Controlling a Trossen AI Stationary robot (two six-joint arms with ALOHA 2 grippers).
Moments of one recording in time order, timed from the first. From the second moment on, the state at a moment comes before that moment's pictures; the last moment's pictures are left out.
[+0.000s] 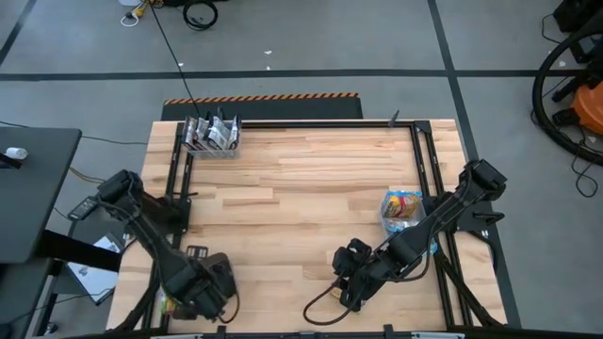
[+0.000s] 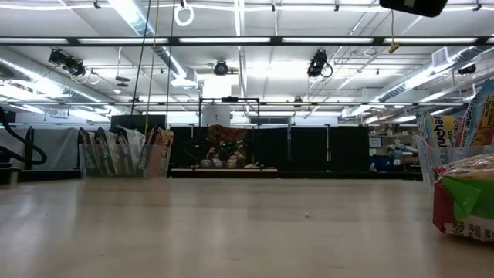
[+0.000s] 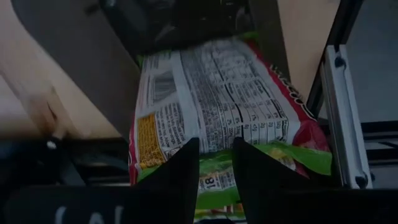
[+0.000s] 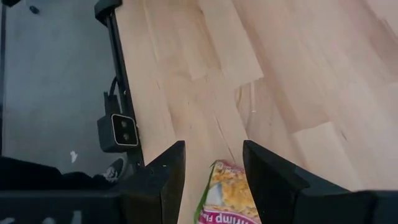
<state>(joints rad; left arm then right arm) -0.87 1.66 1.36 -1.35 0.23 -0.79 0.65 1.69 1.33 -0.59 0.27 0.96</state>
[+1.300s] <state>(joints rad) -0.81 1.49 1.48 -0.85 -0.43 -0.72 0.67 1.96 1.33 -0.74 0.10 0.48</state>
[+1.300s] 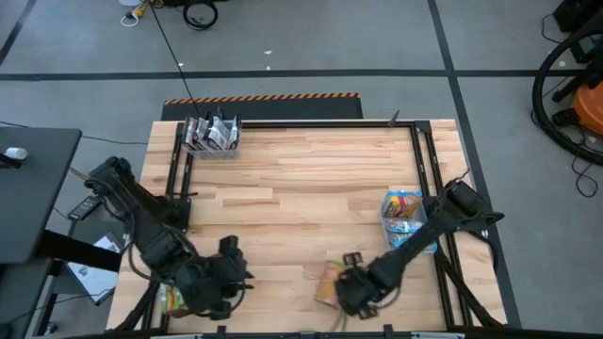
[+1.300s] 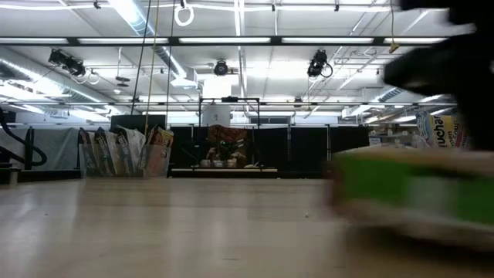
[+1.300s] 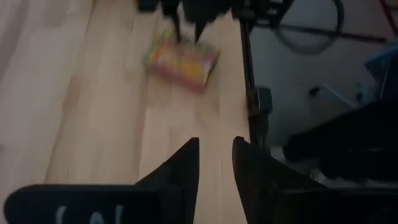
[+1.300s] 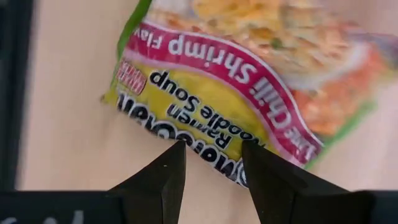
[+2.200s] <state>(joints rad) -0.62 1.71 1.14 -0.19 -0.34 -0.20 0.52 1.46 1.39 -0.93 0.47 0.82</state>
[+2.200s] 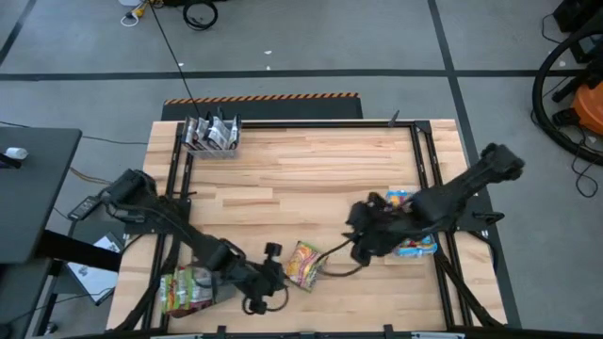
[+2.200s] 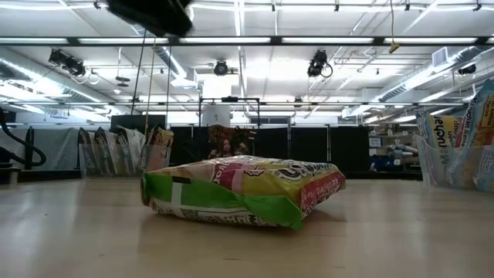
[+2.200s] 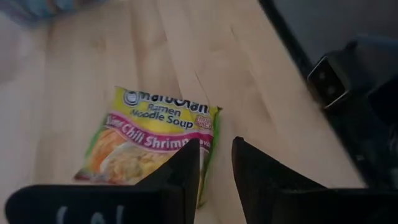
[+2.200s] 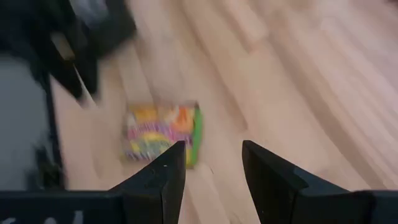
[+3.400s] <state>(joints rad) -0.61 2.09 1.35 -0.32 -0.57 -0.06 0.64 1.40 1.39 -0.84 0.48 0.97</state>
